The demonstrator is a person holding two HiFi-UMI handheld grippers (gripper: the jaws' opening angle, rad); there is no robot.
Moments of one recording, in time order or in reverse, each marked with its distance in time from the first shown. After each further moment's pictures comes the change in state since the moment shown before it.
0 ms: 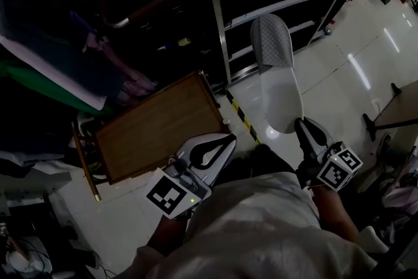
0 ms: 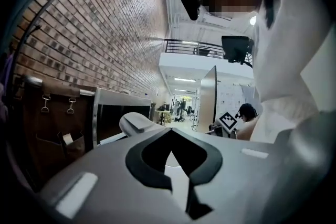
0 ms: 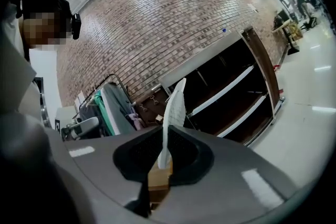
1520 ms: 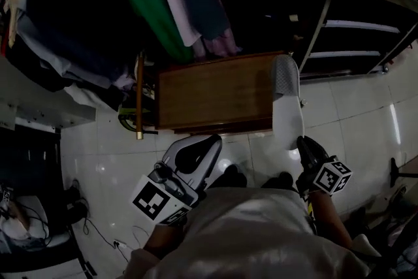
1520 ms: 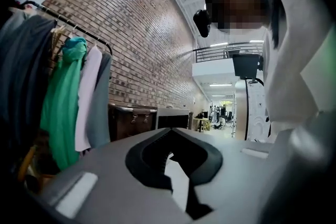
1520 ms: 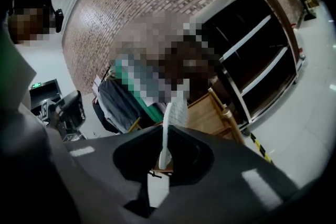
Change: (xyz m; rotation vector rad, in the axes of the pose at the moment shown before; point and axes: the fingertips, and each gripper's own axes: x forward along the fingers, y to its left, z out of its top) left arm -0.279 -0.015 0.018 0.028 -0.120 0.457; right arm 0.051 0.120 -0.224 0.093 0.285 0.179
